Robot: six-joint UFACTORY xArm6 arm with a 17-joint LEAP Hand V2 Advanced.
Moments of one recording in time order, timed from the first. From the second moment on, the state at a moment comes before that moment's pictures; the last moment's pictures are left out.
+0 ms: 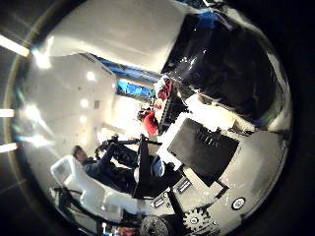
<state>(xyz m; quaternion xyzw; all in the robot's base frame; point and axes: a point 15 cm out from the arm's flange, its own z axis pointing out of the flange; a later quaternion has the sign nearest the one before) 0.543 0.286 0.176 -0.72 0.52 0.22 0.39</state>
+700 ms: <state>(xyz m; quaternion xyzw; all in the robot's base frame) 0.517 0.279 0.127 -0.78 0.48 0.25 0.33</state>
